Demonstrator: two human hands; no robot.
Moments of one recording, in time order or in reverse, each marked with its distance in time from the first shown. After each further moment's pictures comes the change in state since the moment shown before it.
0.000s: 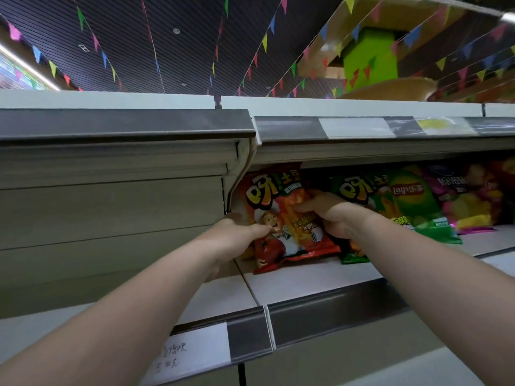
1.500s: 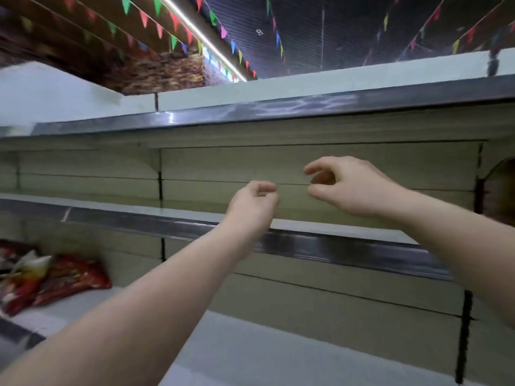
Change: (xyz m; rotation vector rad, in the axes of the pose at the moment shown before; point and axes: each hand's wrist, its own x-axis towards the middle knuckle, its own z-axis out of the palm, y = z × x) left_hand -0.183 -0.178 -0.255 -0.214 0.629 -0.003; right_hand -0.190 -0.097 0.340 -0.747 -0.320 -0.730
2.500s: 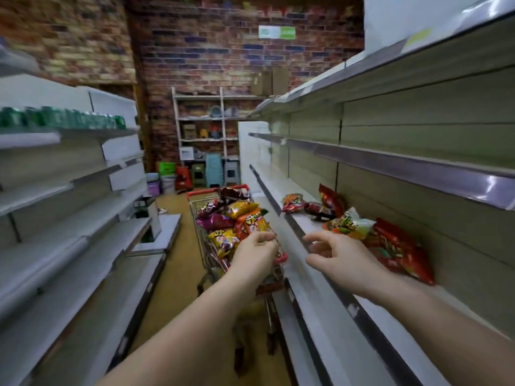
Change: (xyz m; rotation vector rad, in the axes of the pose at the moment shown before) left_hand -0.019 -0.259 -0.537 0.246 0.949 -0.541; right_hand 0.146 -0.453 0.470 0.727 -0.756 -0.619
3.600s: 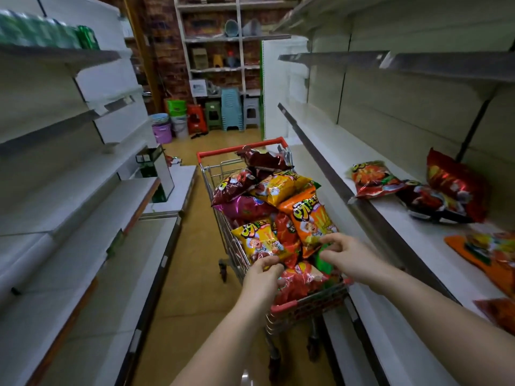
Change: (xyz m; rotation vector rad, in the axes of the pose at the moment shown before) left_hand 0.422 -0.172 -0.080 -0.139 0.039 -0.409; right_hand 0.463 0.096 0.213 0.190 -0.274 0.297
